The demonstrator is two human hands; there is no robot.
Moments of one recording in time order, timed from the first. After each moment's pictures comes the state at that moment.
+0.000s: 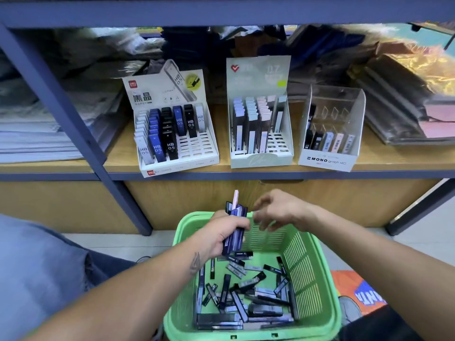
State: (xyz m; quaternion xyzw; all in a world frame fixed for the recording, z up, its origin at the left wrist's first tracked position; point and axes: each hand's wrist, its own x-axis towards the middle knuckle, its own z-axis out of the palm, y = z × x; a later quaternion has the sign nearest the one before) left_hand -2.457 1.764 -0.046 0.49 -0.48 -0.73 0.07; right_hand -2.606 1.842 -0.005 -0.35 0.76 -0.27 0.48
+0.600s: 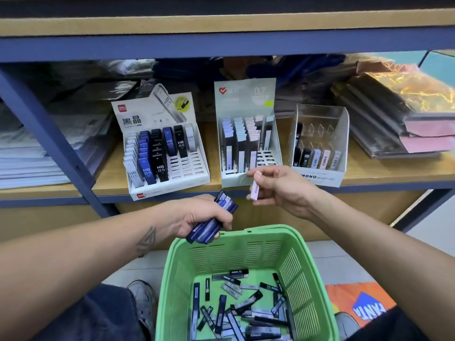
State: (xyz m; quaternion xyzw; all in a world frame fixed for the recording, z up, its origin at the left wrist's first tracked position) left_hand -2.454 1.707 0.048 0.39 -0.64 -0.65 -0.12; right_hand -2.634 1.828 0.059 -0.28 0.61 -0.55 0.50
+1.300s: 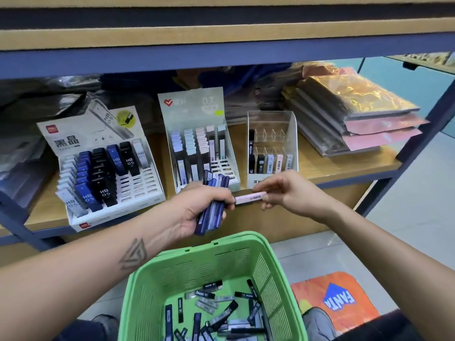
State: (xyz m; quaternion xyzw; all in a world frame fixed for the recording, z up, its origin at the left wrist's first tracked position) left_hand -2.531 1.751 0.084 0.35 -0.57 -0.74 0.04; right_hand -2.703 1.906 0.066 -0.43 0.72 -0.45 0.30
